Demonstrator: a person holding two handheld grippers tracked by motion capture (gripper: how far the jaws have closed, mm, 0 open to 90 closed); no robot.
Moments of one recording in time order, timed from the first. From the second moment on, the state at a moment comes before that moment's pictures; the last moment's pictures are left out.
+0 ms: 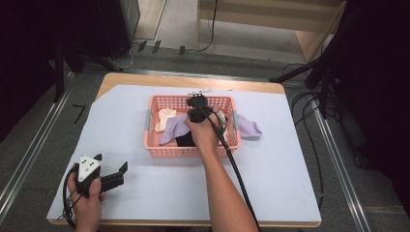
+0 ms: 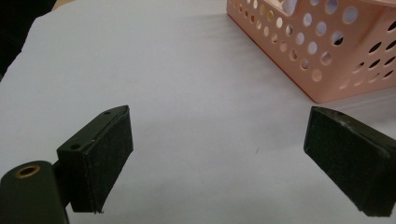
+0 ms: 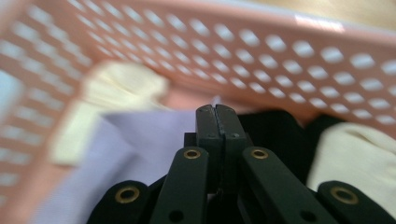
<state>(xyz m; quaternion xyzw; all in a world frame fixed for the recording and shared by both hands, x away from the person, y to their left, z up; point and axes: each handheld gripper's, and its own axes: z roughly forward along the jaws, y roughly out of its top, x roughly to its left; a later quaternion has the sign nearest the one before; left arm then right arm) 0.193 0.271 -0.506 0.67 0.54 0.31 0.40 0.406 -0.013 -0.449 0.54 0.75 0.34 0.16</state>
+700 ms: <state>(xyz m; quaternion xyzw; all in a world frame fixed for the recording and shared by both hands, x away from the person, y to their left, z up) 0.193 0.271 -0.506 0.68 0.54 0.31 0.40 0.408 0.030 -0.452 0.54 0.79 0.27 0.05</state>
